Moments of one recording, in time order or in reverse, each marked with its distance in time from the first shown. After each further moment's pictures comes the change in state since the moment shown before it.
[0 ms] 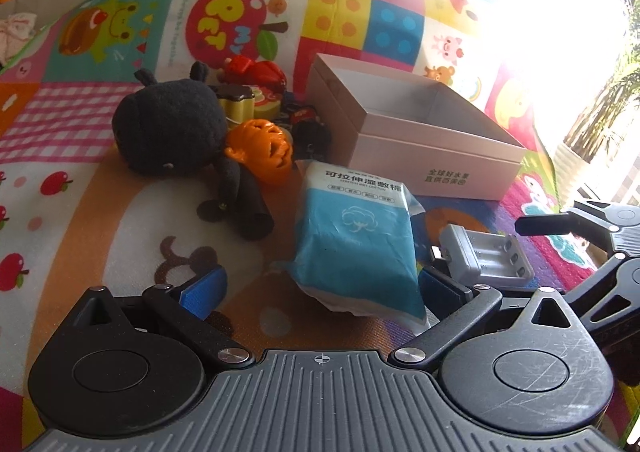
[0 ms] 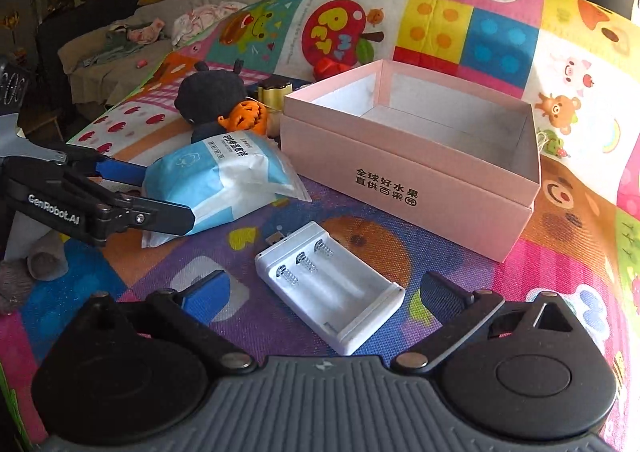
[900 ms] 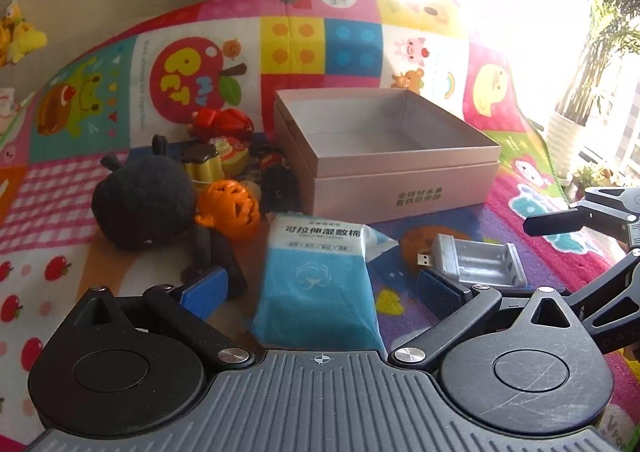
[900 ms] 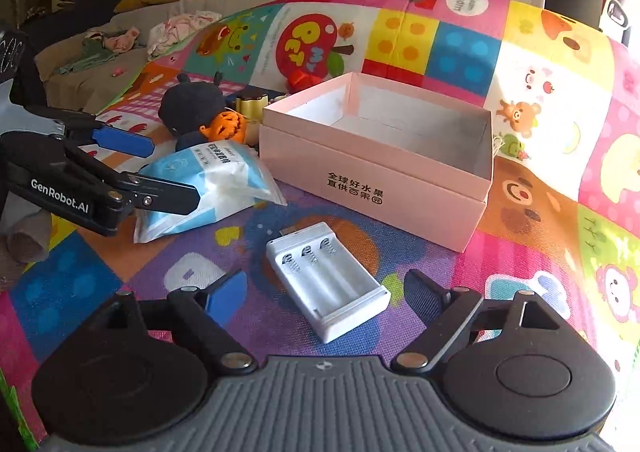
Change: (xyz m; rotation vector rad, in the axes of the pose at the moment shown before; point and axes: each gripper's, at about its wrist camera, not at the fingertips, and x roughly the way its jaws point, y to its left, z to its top) left arm -0.001 -0.039 0.023 0.188 -0.033 0.041; right arm -0.027 0.001 -0.008 0.025 -0.038 -0.080
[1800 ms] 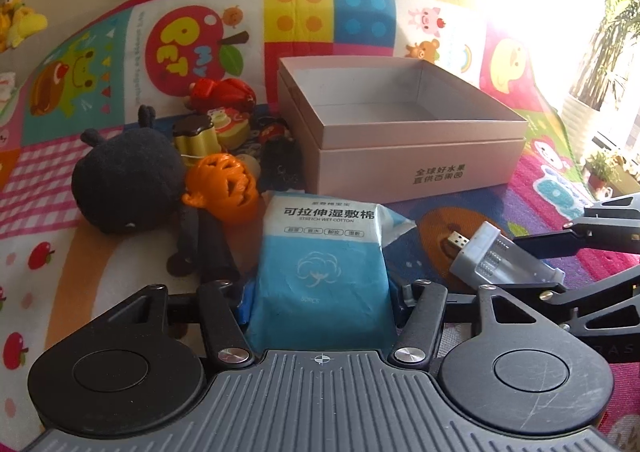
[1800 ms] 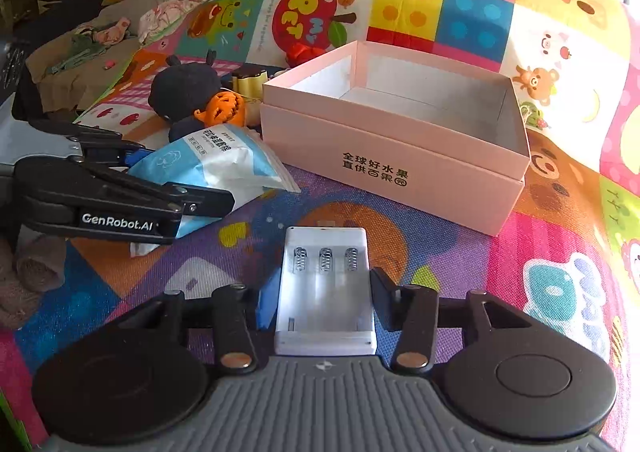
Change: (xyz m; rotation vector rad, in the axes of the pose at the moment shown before) left arm 0.025 0.001 -0.003 -0.004 0.060 0.031; right arm 0.016 0.009 0.001 0.058 0.101 0.005
